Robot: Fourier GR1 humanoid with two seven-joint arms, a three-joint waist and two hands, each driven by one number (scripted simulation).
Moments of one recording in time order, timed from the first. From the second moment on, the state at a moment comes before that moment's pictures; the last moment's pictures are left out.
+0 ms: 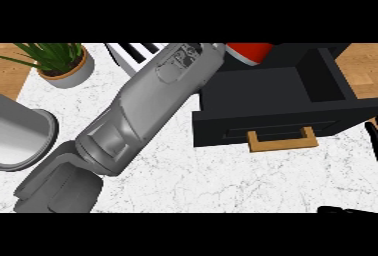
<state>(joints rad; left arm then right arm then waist) -1.50 0.00 -0.42 -0.46 0.41 0.58 0.09 0.16 -0.04 -0.26 -2.13 -0.08 0.19 0.13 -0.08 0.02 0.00</state>
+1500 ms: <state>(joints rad) -1.42 0.00 -0.63 -0.35 0.55 0.76 -0.07 0.11 -0.05 -0.21 -2.13 -0.05 0.19 0.14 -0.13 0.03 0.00</state>
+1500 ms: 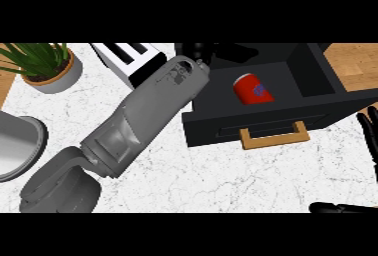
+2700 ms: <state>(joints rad) -1.44 0.00 -0.61 -0.43 0.71 0.83 -0.13 0.02 -0.23 -0.05 -2.15 0.54 0.15 0.00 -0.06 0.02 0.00</state>
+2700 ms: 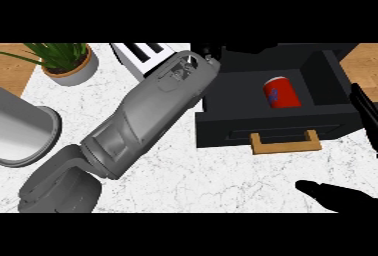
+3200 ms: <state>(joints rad) -1.45 0.01 -0.59 -0.46 0.69 0.83 -0.09 -0.07 -0.24 0.10 -1.90 0.92 0.04 0.00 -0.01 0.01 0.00</state>
